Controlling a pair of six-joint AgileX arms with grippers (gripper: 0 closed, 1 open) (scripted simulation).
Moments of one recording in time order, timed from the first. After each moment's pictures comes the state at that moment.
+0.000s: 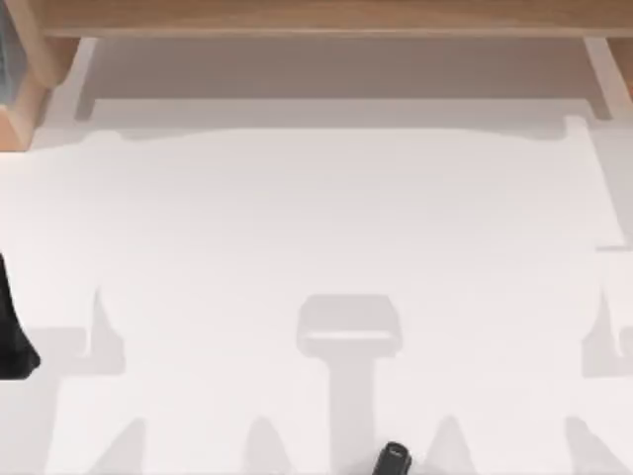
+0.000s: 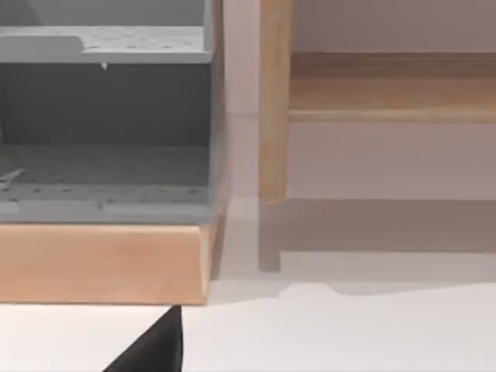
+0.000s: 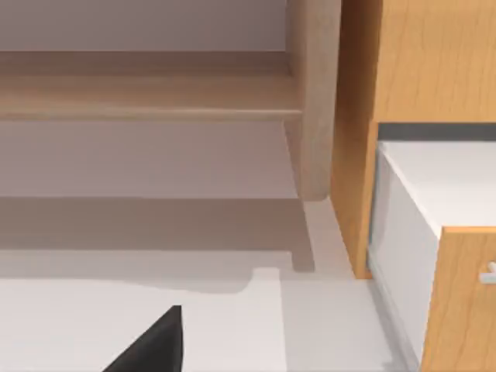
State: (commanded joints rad) left arm 0.00 0.00 0.00 0.00 0.00 0.00; right arm 0.00 0.00 0.00 0.00 0.00 0.00
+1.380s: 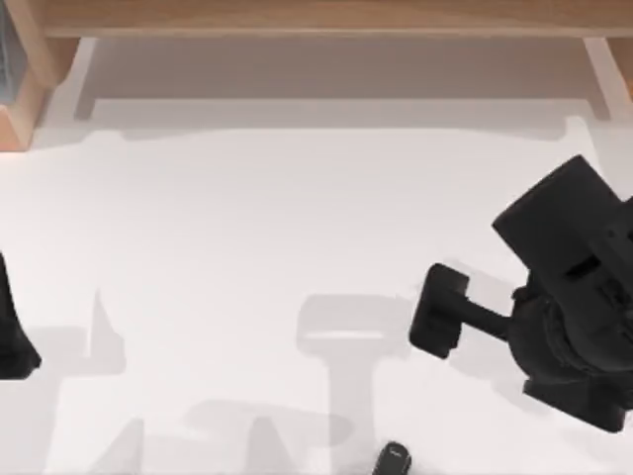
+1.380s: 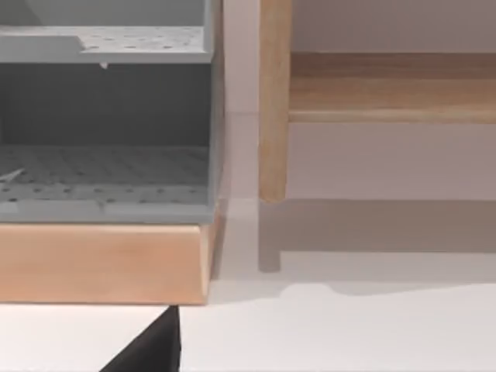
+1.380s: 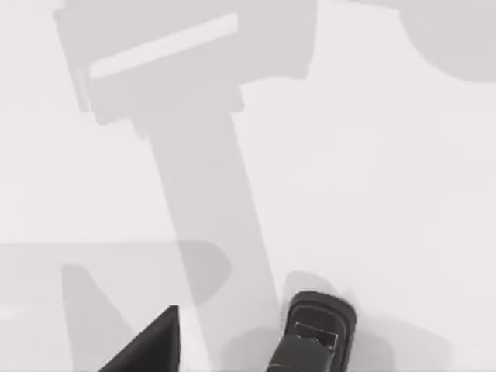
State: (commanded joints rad) left arm 0.00 0.00 0.00 0.00 0.00 0.00; right arm 0.76 1.32 0.86 -0.69 0.00 1.08
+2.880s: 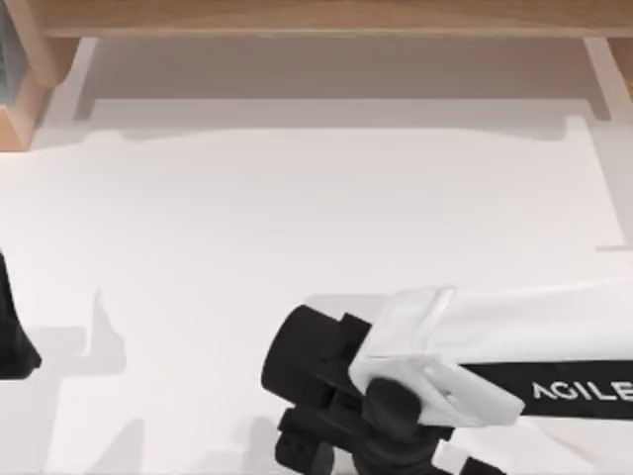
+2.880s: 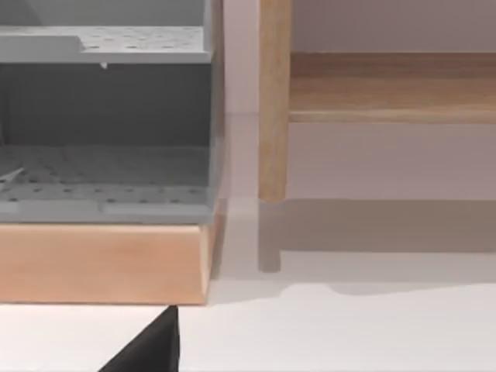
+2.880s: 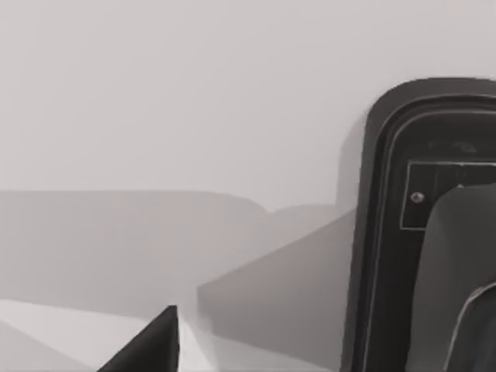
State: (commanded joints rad) left arm 0.00 0.00 0.00 0.00 0.00 0.00; right arm 1.07 1.89 1.09 -0.77 0.00 1.48
